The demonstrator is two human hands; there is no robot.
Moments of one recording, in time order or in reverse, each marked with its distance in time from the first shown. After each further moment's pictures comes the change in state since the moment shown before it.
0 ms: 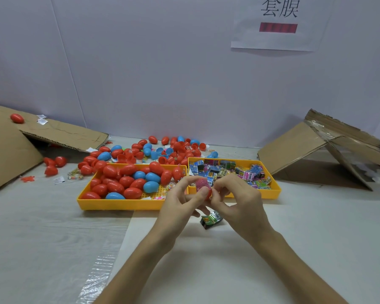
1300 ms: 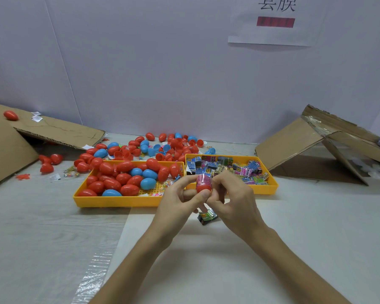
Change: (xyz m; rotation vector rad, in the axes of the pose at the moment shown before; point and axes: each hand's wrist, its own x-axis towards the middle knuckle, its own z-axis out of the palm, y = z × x) left_hand 0.000 -0.002 0.001 0.057 -0.017 0.042; right_hand -0.002 -0.003 0.007 0.053 -0.037 0.080
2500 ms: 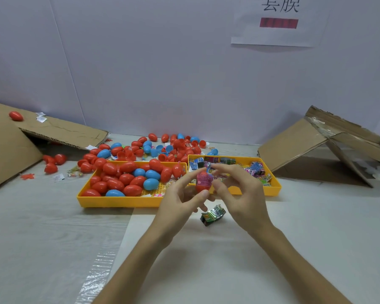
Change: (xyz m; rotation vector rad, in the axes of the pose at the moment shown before) left_hand 0.000 0.002 -0.006 0.053 -0.015 0.035; right_hand 0.005 0.005 -0.009 0.272 0.042 0.184
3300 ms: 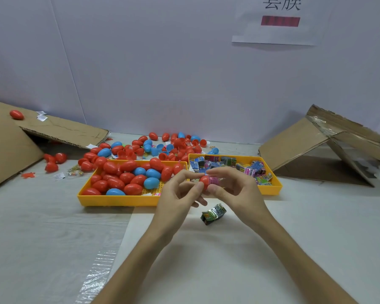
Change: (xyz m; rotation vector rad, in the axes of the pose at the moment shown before) left_hand 0.000 -0.001 0.001 -0.033 0.111 0.050; right_hand 0.003 0.003 -0.001 0.314 -0.179 0.308
